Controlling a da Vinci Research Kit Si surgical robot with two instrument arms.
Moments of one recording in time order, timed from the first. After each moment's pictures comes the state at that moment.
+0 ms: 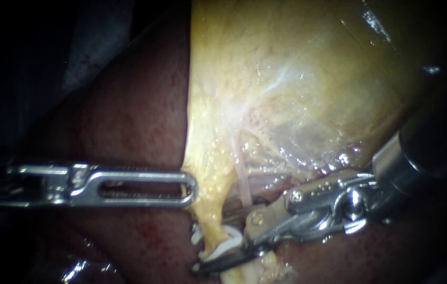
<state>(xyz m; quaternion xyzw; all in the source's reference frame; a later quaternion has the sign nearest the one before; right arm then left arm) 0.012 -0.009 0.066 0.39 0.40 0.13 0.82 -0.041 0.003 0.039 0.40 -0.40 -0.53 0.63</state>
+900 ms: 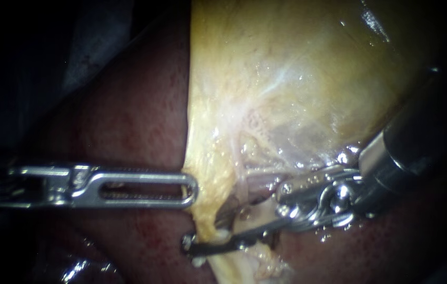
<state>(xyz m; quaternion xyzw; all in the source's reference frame) 0.012 -0.009 0.069 0.40 0.37 0.14 0.83 -0.041 0.003 0.039 0.40 -0.40 -0.53 0.63</state>
